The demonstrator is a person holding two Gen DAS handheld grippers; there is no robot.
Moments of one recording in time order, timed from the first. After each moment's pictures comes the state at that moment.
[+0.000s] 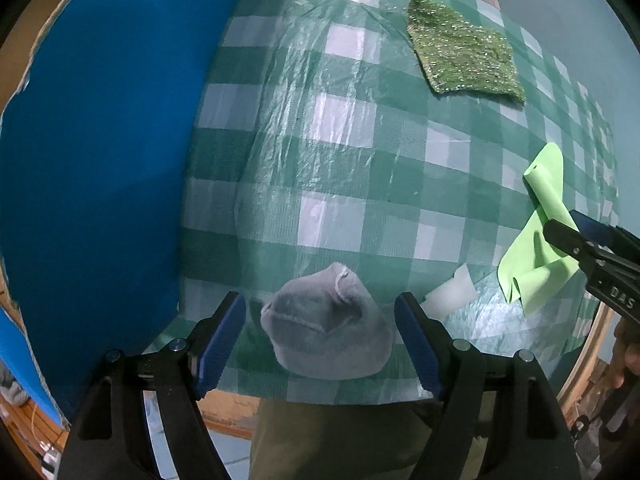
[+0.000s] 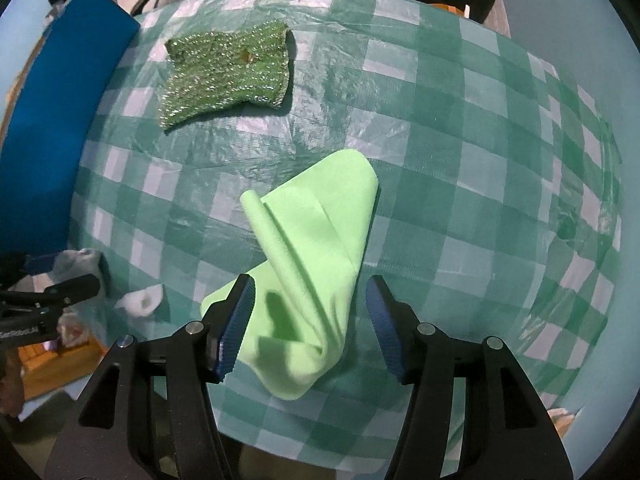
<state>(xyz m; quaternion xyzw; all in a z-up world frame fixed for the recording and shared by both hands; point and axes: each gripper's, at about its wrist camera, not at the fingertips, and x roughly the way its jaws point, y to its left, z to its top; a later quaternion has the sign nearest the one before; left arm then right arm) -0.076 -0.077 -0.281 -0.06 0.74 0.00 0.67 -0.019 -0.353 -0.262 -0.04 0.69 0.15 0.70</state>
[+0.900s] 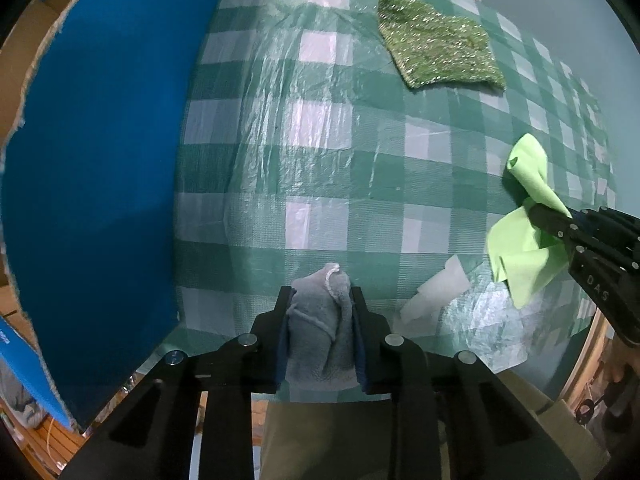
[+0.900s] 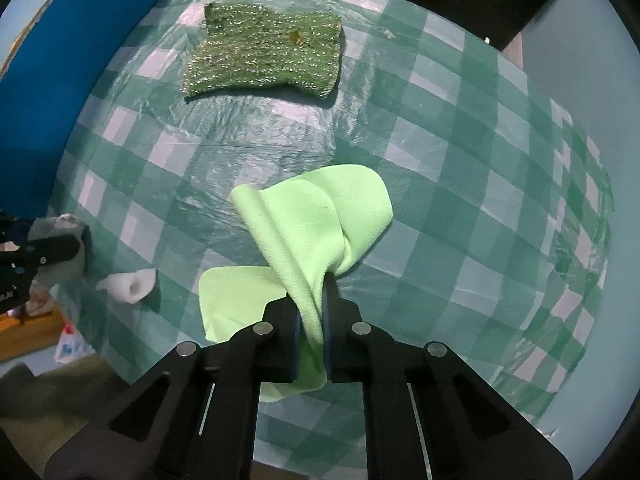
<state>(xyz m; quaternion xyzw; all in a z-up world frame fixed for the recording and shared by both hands) -0.057 -0.091 -0.260 -0.03 0.73 -0.02 0.68 -0.031 -0.311 -0.261 -0.10 0.68 0.18 0.71</state>
